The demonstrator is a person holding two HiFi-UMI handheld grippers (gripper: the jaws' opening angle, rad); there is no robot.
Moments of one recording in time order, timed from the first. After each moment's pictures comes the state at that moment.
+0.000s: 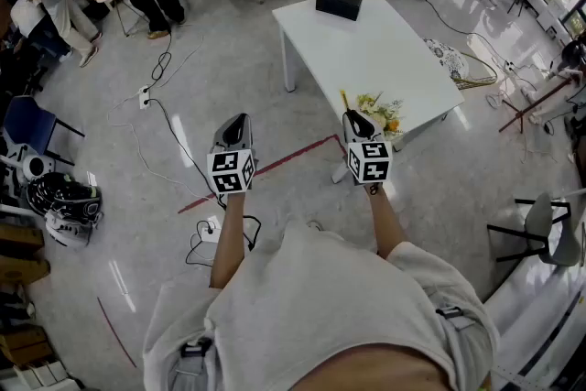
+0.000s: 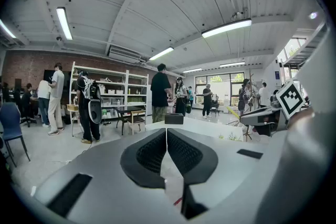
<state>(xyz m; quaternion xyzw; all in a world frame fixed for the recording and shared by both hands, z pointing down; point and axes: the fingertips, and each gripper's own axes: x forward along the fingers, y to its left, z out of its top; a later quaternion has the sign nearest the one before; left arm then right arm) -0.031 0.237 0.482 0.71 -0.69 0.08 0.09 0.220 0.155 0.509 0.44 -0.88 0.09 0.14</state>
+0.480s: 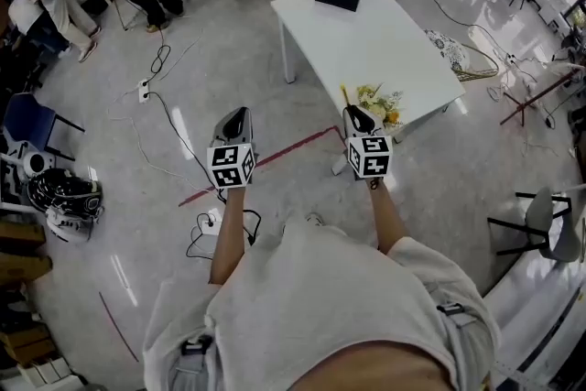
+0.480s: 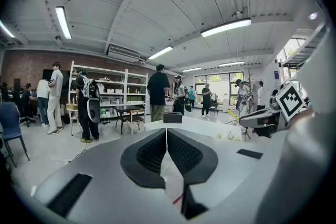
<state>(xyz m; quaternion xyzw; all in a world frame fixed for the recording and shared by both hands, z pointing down) -0.022 0.233 0.484 0.72 -0.69 0.08 0.09 0.227 0.154 0.518 0.44 -0.88 0.09 0.15</state>
